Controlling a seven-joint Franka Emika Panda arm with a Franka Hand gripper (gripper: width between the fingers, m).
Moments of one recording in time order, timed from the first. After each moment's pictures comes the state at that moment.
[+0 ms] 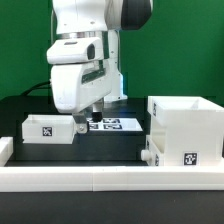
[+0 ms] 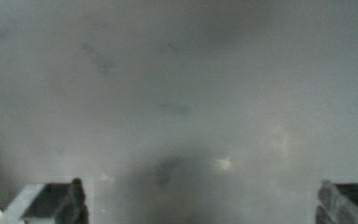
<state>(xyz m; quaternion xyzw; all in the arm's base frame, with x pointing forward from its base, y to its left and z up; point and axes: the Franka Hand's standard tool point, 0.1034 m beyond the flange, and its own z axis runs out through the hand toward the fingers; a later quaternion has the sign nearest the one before) 0.528 -0.057 0.057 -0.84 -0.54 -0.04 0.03</state>
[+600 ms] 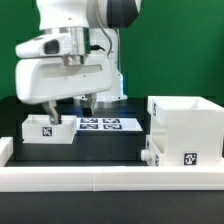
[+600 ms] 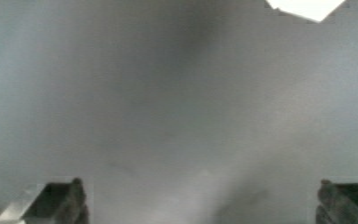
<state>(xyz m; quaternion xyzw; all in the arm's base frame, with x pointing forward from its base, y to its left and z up) 0.501 -0.100 0.070 -0.95 -0.30 -0.06 0.02</state>
